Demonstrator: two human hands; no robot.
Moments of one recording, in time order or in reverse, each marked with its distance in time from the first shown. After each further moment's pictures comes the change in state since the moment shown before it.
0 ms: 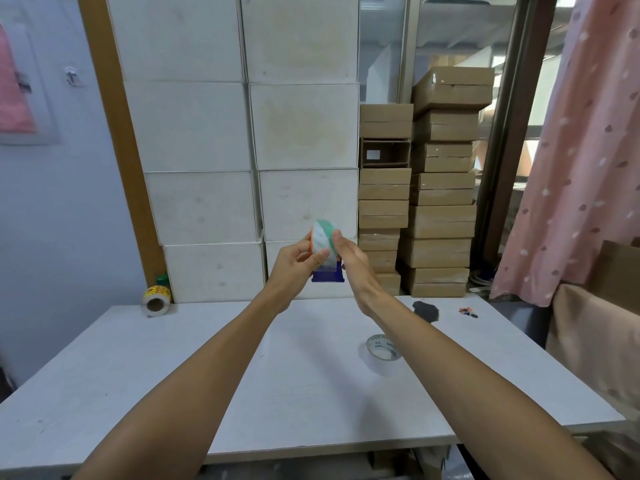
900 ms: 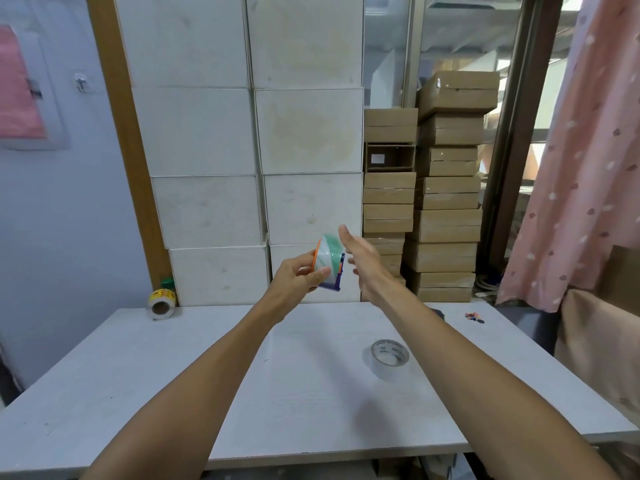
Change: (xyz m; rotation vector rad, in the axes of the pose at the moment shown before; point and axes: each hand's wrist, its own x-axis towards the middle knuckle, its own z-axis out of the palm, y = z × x) left_hand -0.010 -0.006 -0.012 0.099 -0.077 -0.074; right_hand 0.005 -0.031 -0.008 -0.038 0.018 0.117
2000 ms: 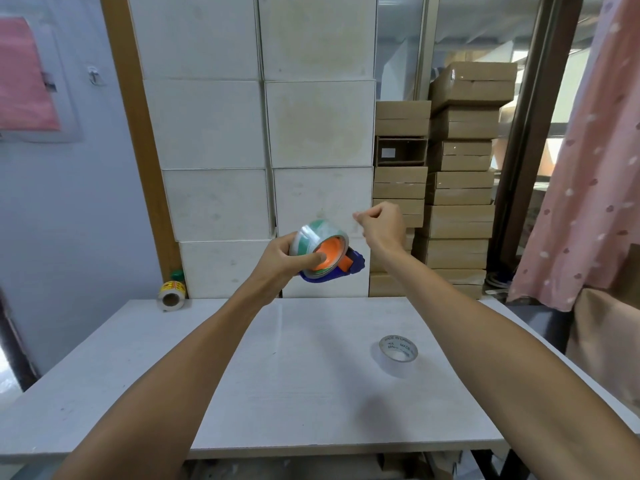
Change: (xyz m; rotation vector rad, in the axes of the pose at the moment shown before) left_hand 0.003 0.011 -0.039 -0.031 0.052 0.011; right_hand 0.043 -0.022 -0.001 -0.385 0.430 -0.270
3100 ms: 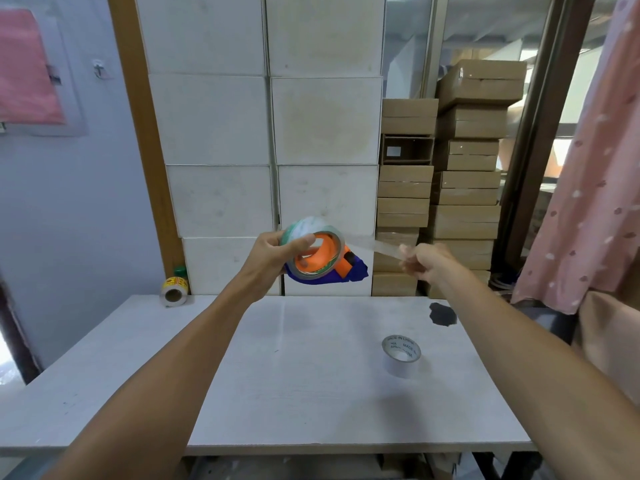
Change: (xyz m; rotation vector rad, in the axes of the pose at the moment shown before) left_hand -0.007 0.010 -0.015 -0.065 0.056 -0.012; right_hand 0.023 0.062 -0.056 0.113 -0.126 0.640
